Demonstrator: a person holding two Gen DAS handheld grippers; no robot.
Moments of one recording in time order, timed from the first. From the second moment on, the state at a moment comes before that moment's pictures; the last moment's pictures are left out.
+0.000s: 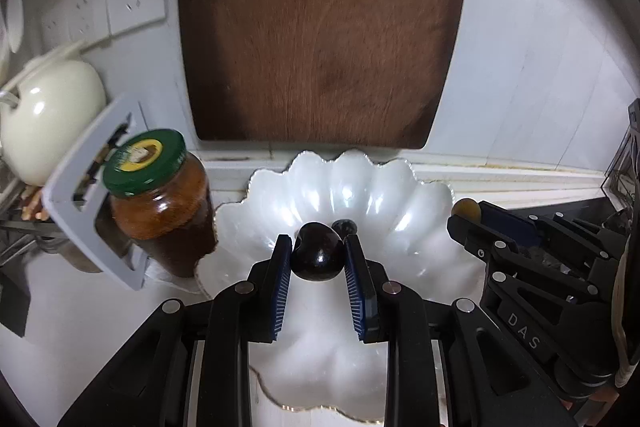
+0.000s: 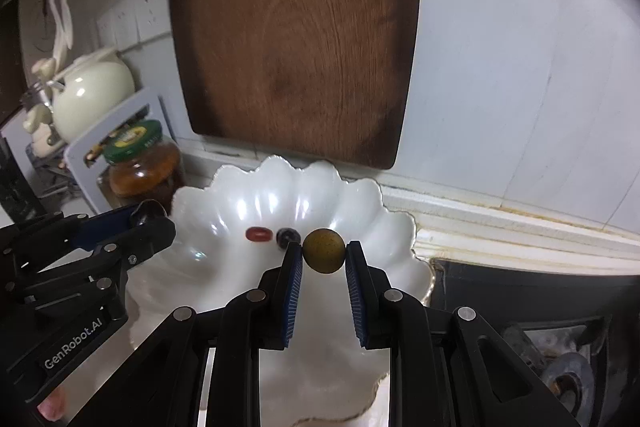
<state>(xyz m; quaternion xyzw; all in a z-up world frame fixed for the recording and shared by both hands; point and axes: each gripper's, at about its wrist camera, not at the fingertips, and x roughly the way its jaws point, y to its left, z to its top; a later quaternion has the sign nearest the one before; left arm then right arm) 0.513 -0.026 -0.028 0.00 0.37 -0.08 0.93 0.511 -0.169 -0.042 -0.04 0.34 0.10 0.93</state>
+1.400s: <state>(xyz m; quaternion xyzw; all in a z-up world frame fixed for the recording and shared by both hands) 0.480 -0.030 -0.004 0.05 0.37 -0.06 0.93 0.492 -0.182 -0.031 -0.01 0.38 0.08 0.92</state>
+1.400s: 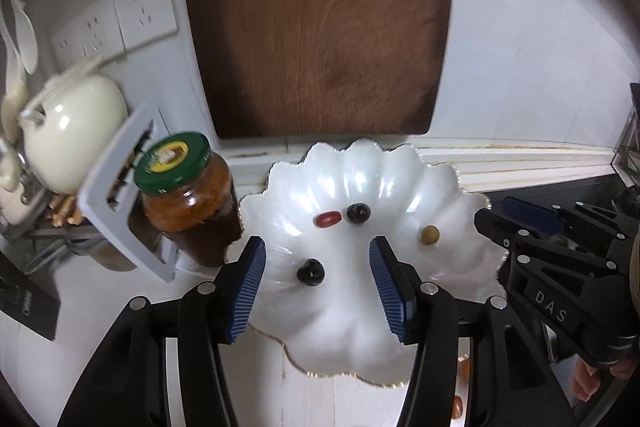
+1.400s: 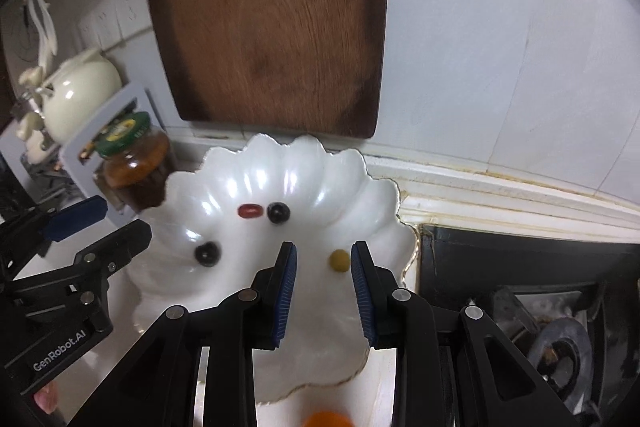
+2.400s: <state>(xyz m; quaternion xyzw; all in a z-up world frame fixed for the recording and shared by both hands) 0.338 -0.005 0.040 0.03 0.28 -0.07 0.96 0.352 -0.184 0.012 -0.04 0.29 0.10 0.95</state>
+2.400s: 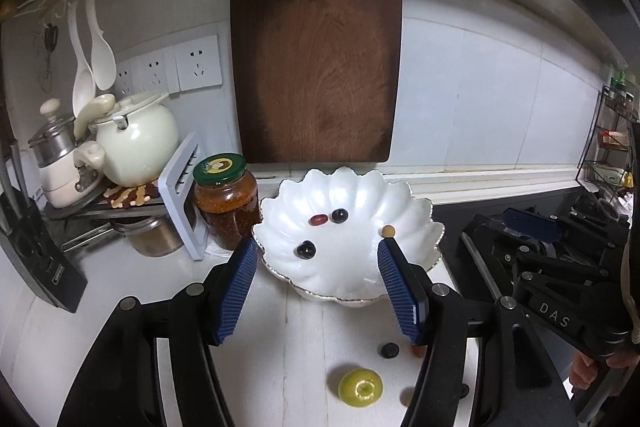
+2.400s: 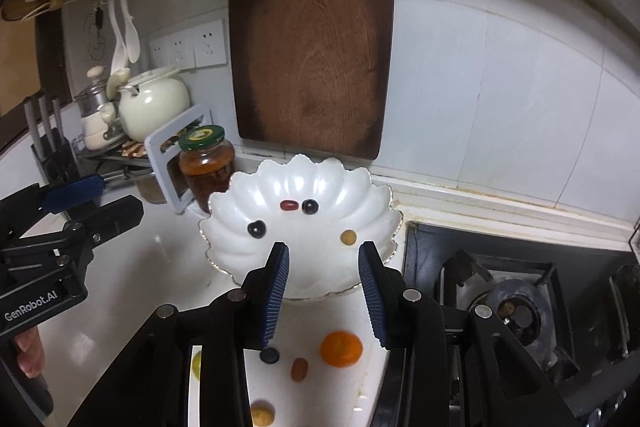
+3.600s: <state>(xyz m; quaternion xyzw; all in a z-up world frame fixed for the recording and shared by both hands) 0.261 -0.011 -0.016 0.05 0.32 -0.11 0.94 0.264 -0.194 -0.031 -0.03 0.33 0.10 0.94</state>
